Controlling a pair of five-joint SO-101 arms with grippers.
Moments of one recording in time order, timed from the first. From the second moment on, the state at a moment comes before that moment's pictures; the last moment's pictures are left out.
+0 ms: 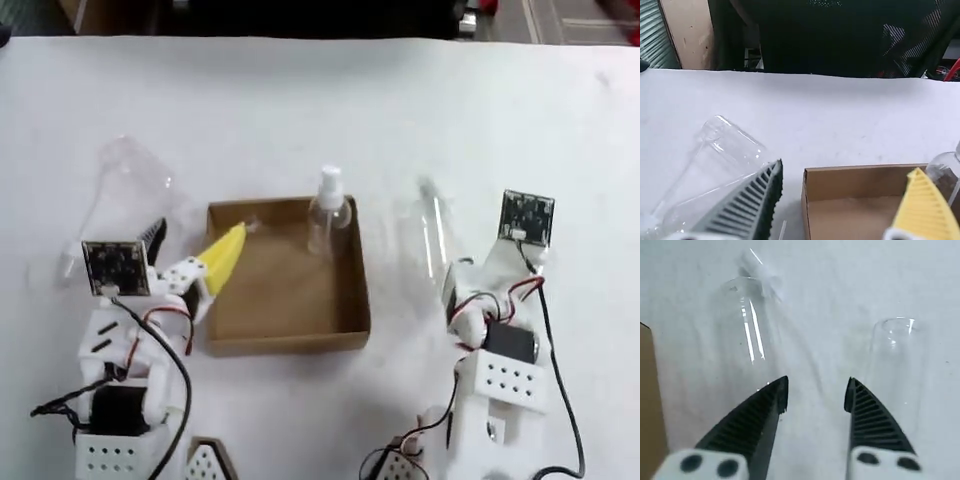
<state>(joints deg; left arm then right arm) -3.9 -97.7 86.8 38.6 5.4 11.7 -57.3 71.0 40.4 4.4</state>
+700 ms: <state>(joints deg) -3.9 -97.7 86.8 38.5 5.3 12.0 -57.3 71.0 39.7 4.4</state>
